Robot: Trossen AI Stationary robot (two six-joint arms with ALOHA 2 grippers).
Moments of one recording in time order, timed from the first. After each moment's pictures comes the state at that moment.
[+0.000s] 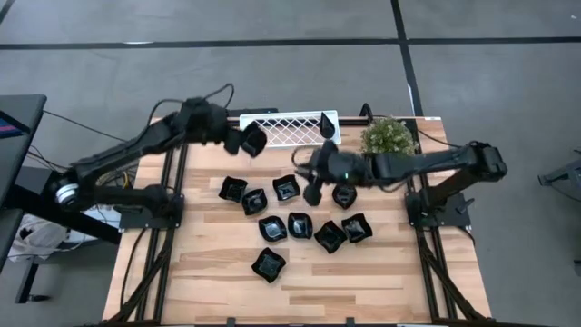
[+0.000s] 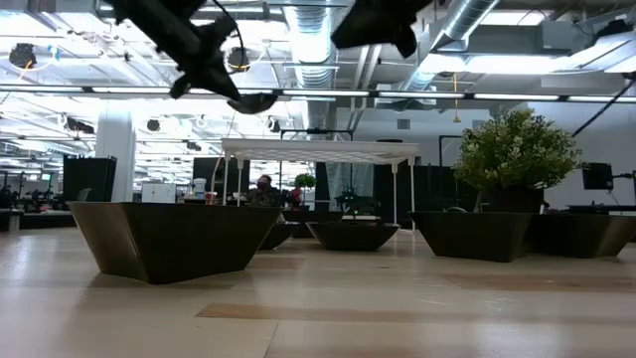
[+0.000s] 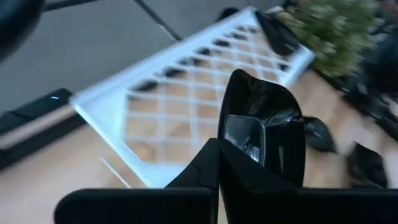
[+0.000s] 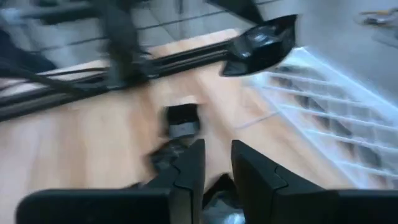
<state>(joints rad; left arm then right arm) 0.61 1.25 0.94 -0.45 0.08 -0.27 0.06 1.39 1.16 -0.21 0.36 0.23</state>
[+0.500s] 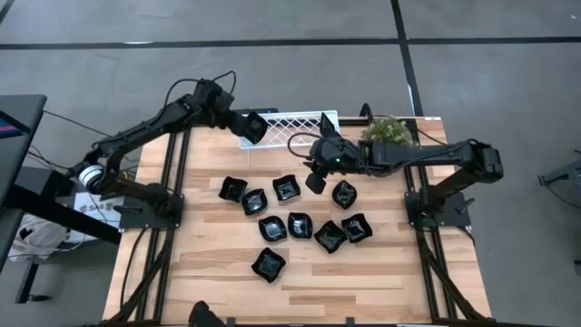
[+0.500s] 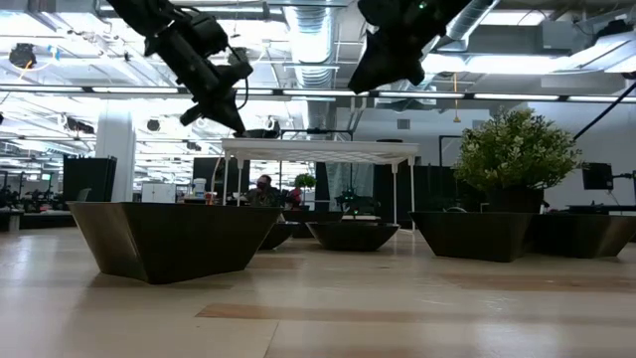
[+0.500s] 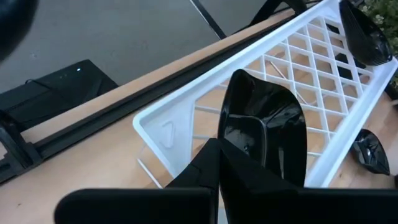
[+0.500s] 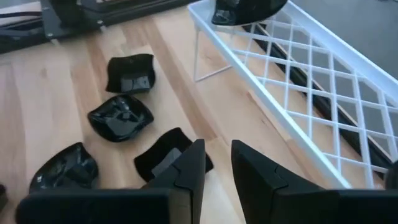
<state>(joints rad) 0.80 1.50 1.05 -0.46 0.19 -0.22 -0.09 1.41 1.16 -0.39 0.28 0.20</state>
